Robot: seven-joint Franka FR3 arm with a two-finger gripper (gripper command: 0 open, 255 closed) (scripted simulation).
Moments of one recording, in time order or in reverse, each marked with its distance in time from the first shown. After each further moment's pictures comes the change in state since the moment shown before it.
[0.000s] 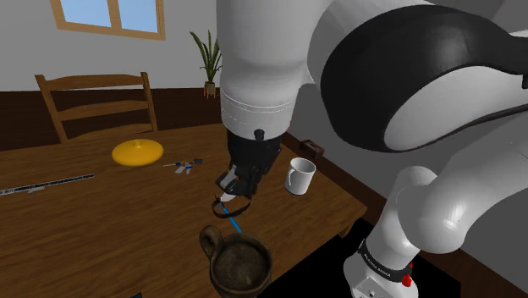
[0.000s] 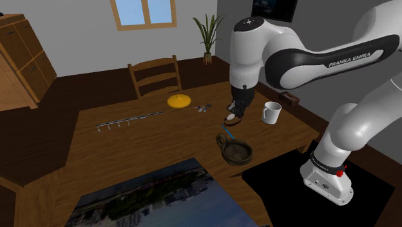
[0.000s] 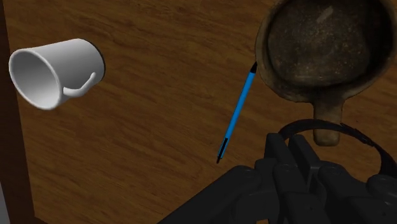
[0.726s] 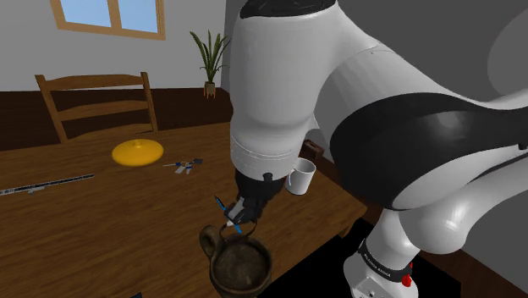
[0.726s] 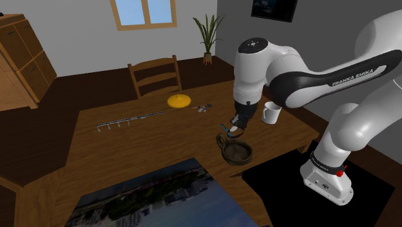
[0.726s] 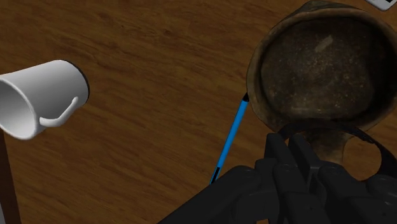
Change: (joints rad) arm 0.028 -0.033 0.027 -0.132 0.034 0.098 0.037
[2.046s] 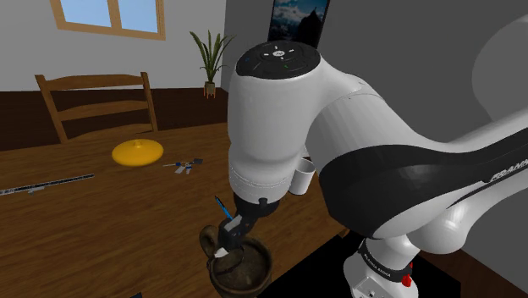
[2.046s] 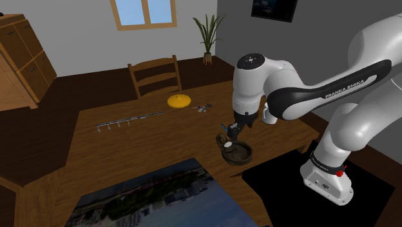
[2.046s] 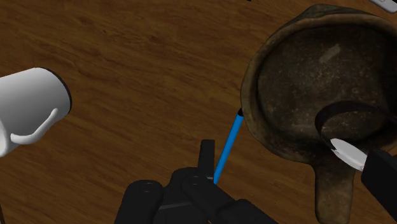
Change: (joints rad) arm -0.002 0.025 0.024 -0.080 -0.004 0.101 0.027
